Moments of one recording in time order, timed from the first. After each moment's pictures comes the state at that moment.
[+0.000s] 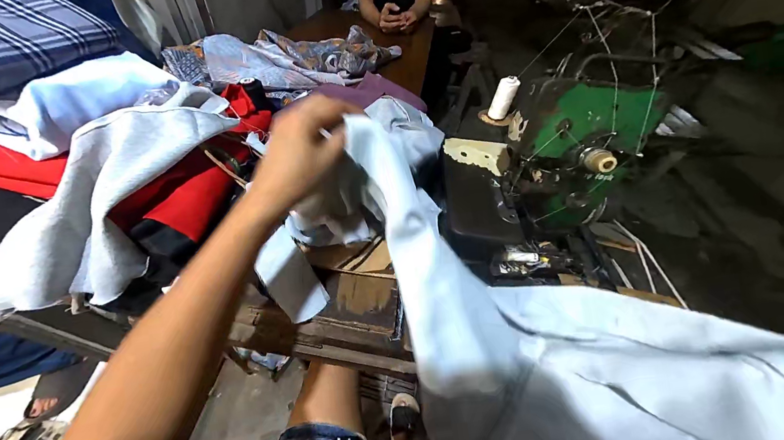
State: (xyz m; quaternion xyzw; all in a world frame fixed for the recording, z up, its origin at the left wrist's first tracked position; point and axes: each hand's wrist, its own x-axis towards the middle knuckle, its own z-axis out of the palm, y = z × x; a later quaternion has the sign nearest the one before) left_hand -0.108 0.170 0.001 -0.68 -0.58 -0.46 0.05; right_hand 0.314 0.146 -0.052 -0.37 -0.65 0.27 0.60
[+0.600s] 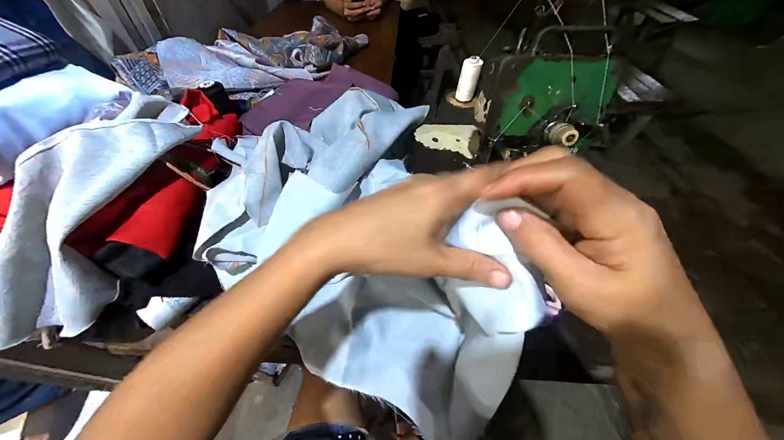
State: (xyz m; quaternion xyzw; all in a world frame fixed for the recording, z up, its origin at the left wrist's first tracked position) left_hand -0.013 0.166 0.011 -0.86 -0.36 -0.33 -0.15; right_hand 0.191 0.203 0.000 -0.11 -0.86 0.20 0.46
